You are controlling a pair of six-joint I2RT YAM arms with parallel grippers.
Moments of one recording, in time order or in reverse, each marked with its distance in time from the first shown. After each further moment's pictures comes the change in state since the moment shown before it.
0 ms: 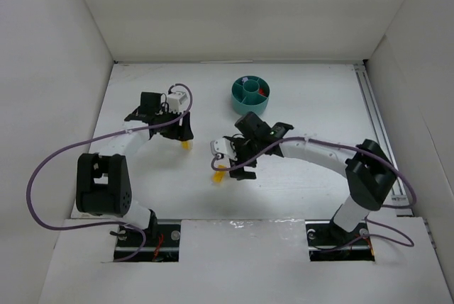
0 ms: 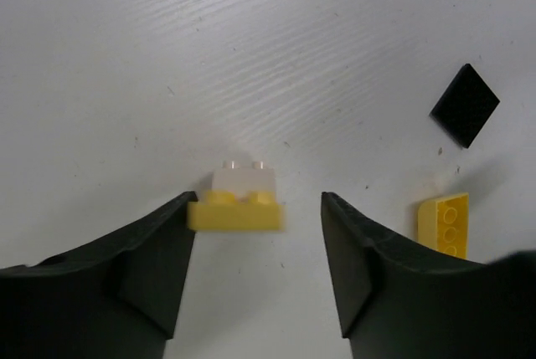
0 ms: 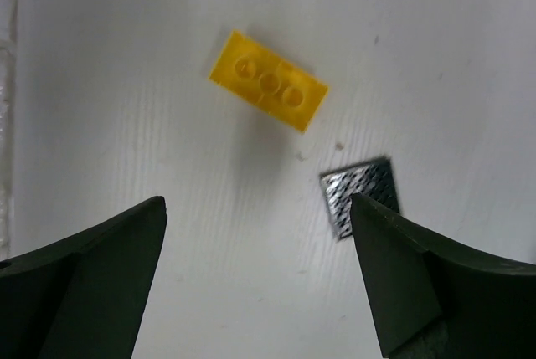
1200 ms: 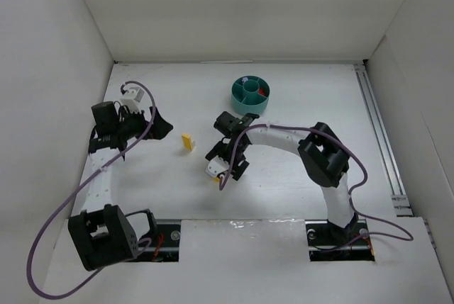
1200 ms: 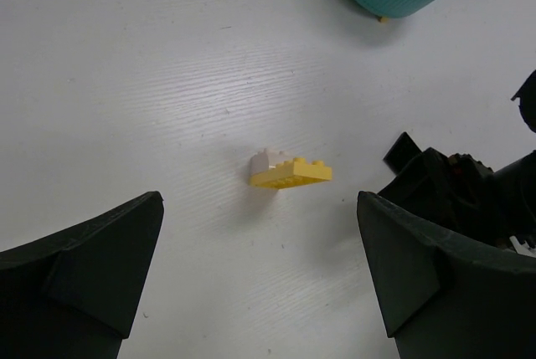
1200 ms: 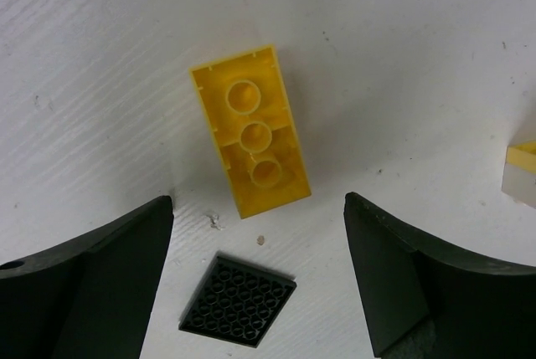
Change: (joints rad) left arm 0.340 -0.354 -0.117 0.043 0.261 -0.079; right arm 0.027 0.397 0.342 -0.273 -0.045 -0.946
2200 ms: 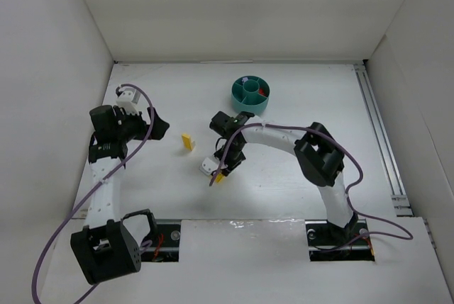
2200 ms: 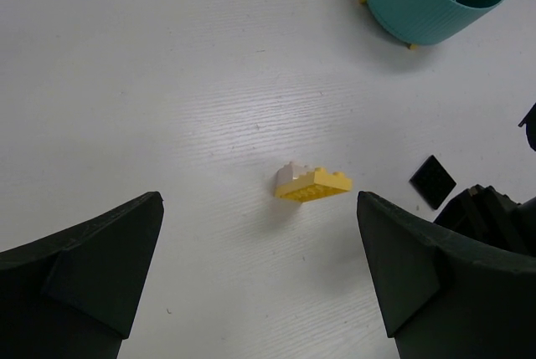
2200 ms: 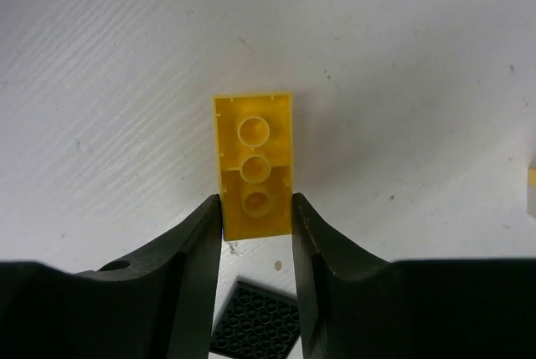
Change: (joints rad) left arm 0.000 -0.130 -0.064 0.063 -0.109 -0.037; right arm 0.019 0.053 0.101 -0.108 -0.049 0.063
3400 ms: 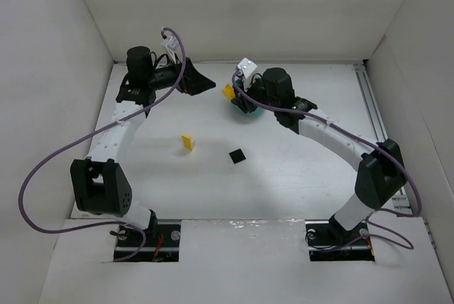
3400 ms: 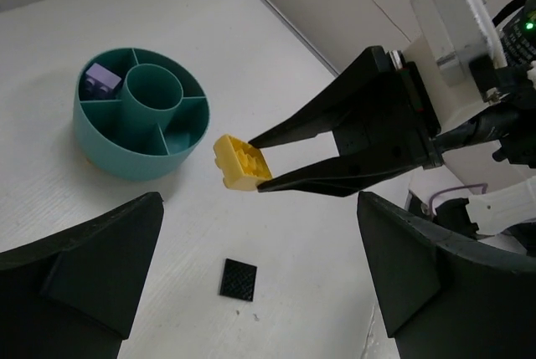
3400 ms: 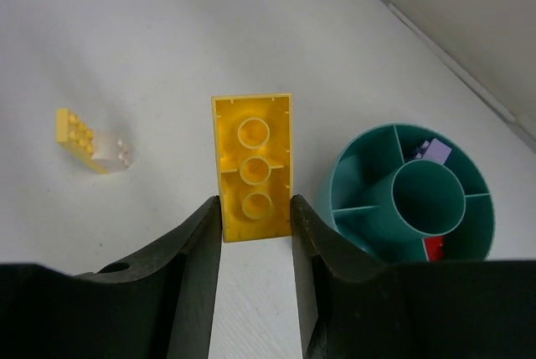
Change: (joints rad) left arm -0.363 0.485 0.561 0.240 0.346 -0.370; right arm -0.261 -0.480 -0.296 0.927 0.334 1.421
